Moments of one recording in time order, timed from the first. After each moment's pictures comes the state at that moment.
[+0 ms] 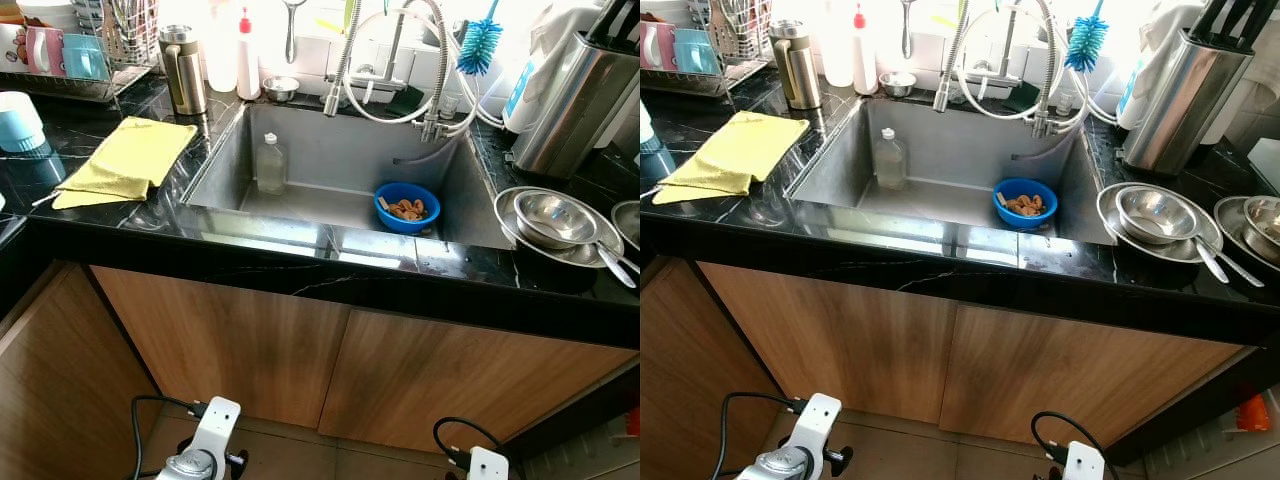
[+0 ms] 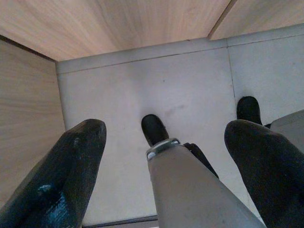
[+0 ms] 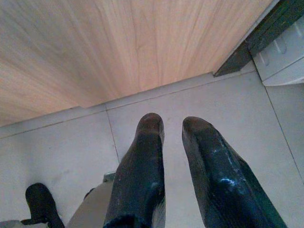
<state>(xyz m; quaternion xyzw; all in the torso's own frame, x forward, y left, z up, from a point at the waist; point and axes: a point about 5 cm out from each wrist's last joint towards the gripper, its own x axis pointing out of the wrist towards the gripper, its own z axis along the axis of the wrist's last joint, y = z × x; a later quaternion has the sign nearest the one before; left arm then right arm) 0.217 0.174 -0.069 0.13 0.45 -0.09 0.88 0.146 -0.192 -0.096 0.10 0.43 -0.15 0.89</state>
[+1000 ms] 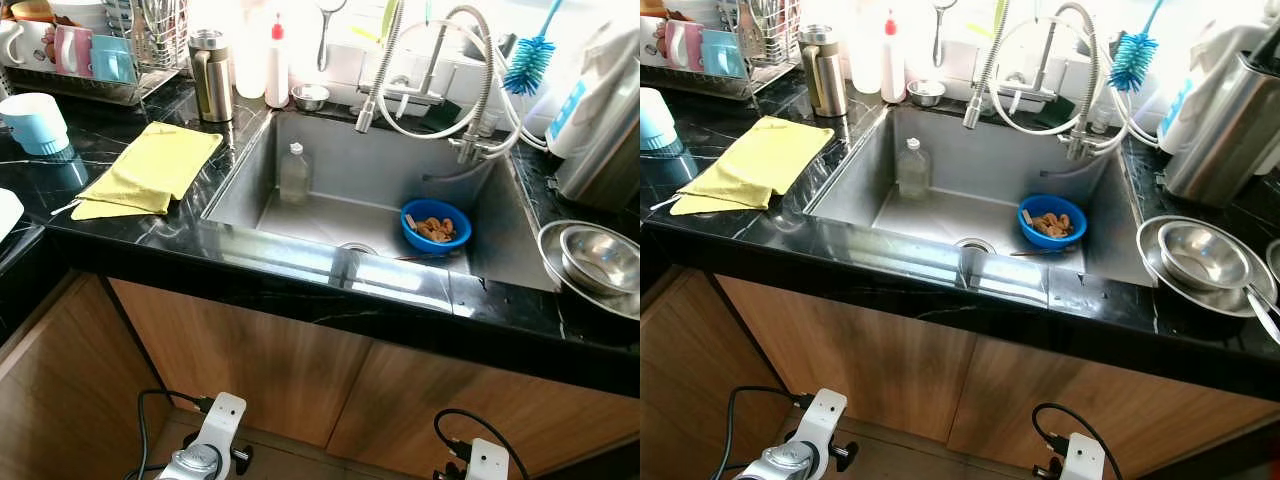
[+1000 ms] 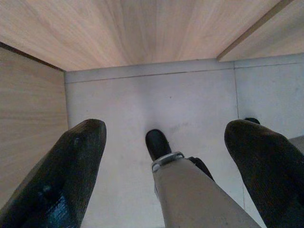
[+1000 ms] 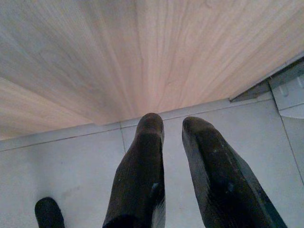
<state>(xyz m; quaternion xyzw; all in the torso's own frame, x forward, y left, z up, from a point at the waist) 0.223 0.168 -0.065 0.13 0.44 -0.10 0.88 0.153 -0.192 -0.093 0.11 0.42 -0.15 0.89</state>
